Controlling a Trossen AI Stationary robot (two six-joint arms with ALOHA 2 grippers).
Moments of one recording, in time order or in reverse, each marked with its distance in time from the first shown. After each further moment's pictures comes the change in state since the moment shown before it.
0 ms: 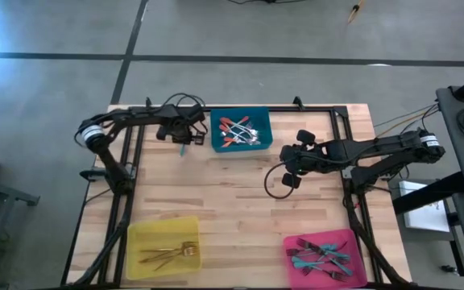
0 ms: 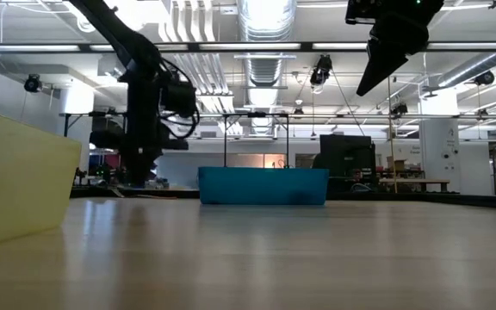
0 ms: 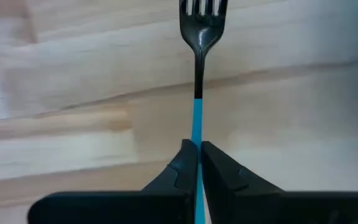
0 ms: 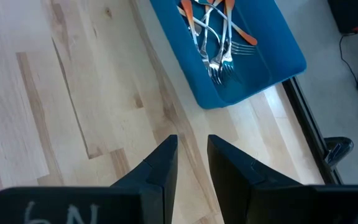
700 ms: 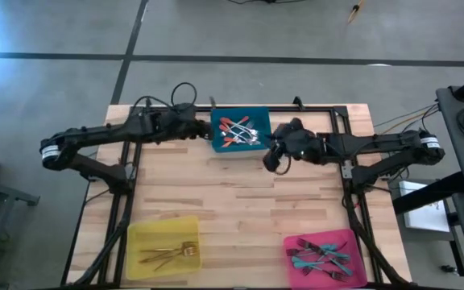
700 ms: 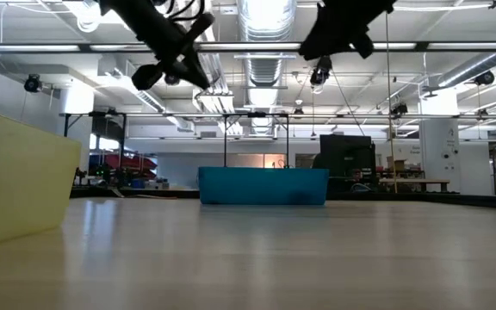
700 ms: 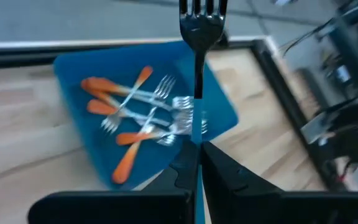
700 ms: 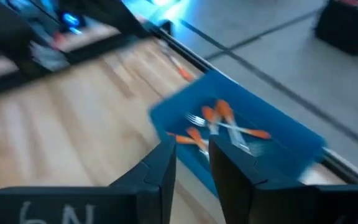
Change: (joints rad) left arm -0.318 -0.426 0.003 0.424 -0.112 -0.071; right arm -0.099 0.000 -0.002 0.510 0.031 0.115
